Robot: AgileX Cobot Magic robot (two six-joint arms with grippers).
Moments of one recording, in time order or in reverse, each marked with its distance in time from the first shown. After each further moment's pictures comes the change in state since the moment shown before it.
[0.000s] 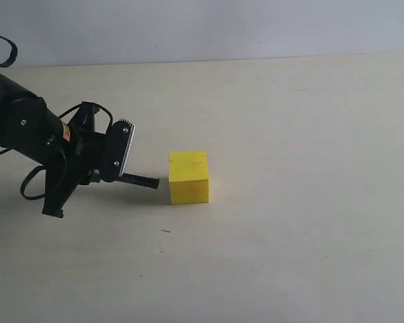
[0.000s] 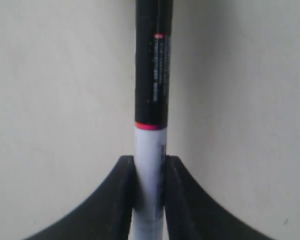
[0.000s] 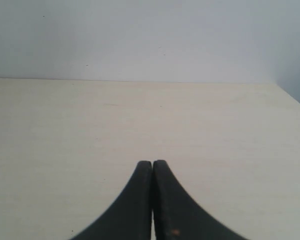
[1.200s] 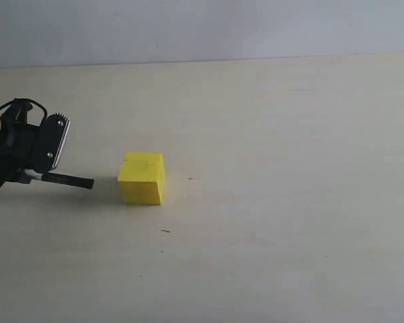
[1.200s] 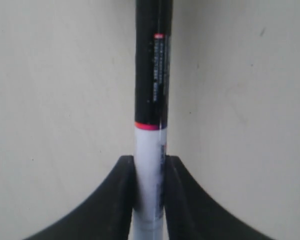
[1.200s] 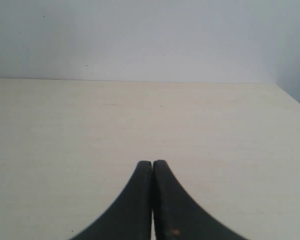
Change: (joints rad) left arm 0.225 -0.082 0.019 0.073 0.171 0.083; right arm 0.000 0.000 0.000 -0.002 0.000 0.000
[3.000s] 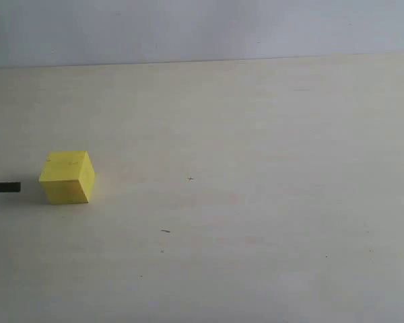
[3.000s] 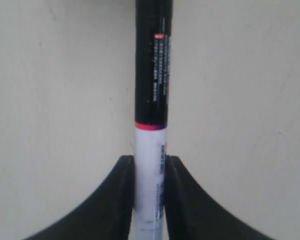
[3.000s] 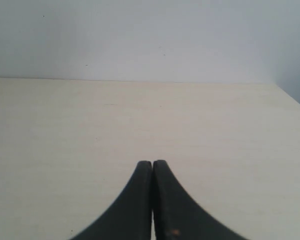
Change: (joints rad) left arm 0.239 -0.107 0.000 0.053 0.268 -0.099; right arm 0.000 0.000 0.000 -0.002 0.000 0.000
